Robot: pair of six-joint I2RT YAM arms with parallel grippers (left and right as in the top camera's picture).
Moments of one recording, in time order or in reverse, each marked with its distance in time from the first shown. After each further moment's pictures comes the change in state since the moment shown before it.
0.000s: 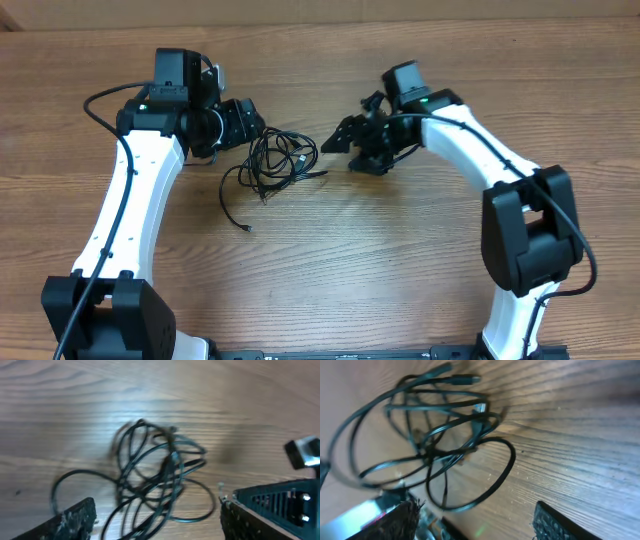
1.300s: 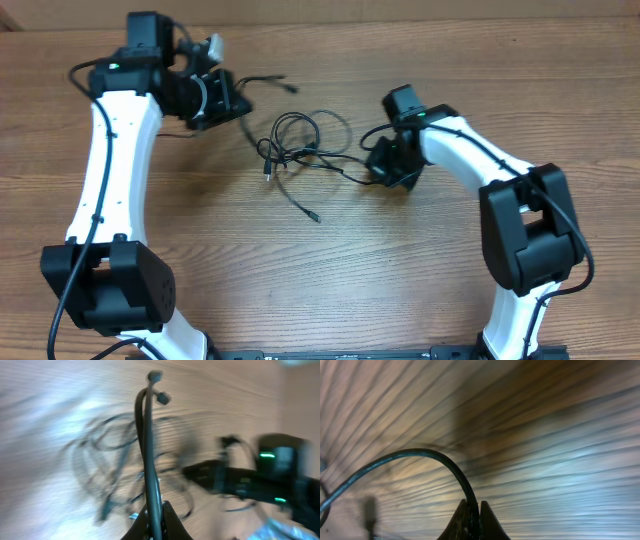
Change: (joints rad) left arm 0.107 0.167 0.315 -0.229 0.308 0.128; right arm -0.045 0.000 -0.112 -0.088 0.426 0.200
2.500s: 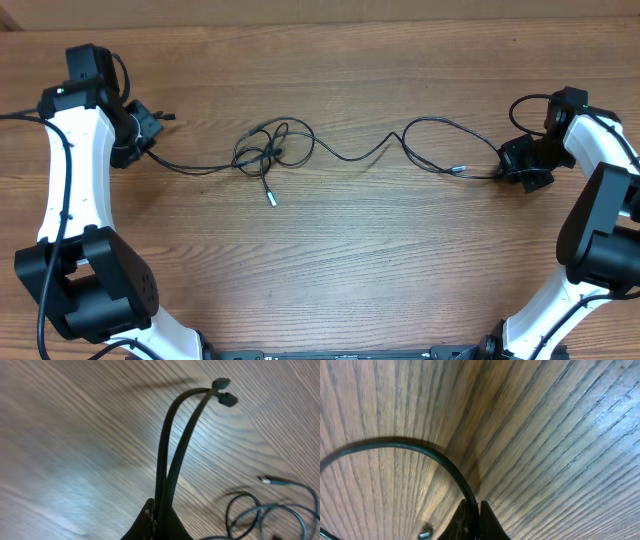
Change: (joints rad) left arm 0.206 0.000 -0.158 0.061 -0.603 -0.281; right arm -0.626 0.000 -0.001 -0.121 0.047 -0.049
